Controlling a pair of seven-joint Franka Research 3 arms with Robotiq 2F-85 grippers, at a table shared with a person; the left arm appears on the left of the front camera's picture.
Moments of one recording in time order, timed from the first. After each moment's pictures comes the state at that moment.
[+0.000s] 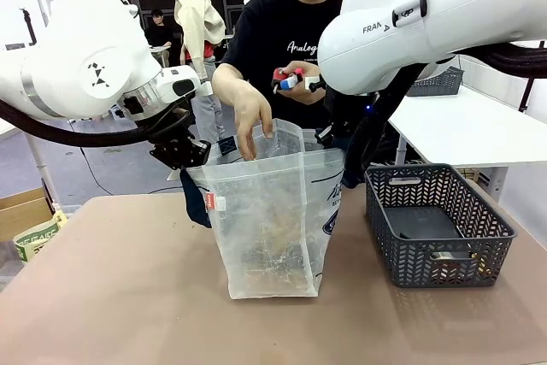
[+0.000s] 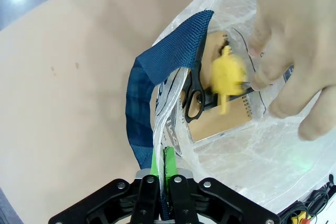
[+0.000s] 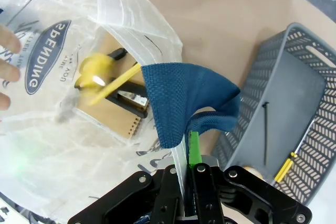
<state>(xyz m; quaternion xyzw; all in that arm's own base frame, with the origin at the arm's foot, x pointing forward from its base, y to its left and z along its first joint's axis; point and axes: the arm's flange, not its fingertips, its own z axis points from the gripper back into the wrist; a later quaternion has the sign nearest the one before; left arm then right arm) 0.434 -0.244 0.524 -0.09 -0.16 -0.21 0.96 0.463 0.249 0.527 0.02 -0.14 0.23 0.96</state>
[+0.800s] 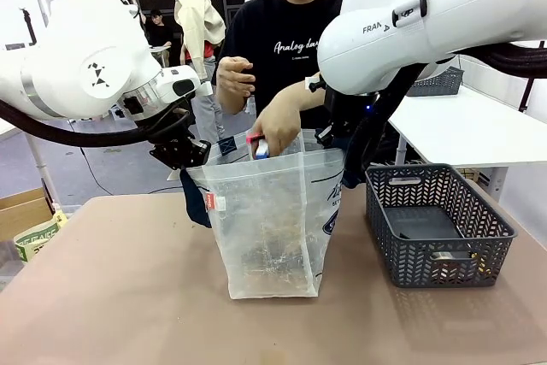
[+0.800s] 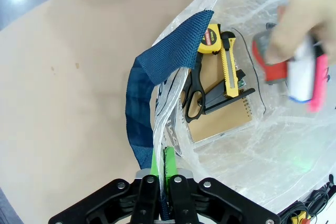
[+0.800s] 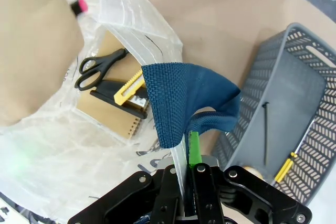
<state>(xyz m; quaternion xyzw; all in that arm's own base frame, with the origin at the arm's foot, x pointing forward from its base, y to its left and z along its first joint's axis) 0.434 -0.244 0.524 -0.09 -0.16 -0.21 0.96 0.463 0.249 0.527 0.02 -0.14 0.23 0.96</state>
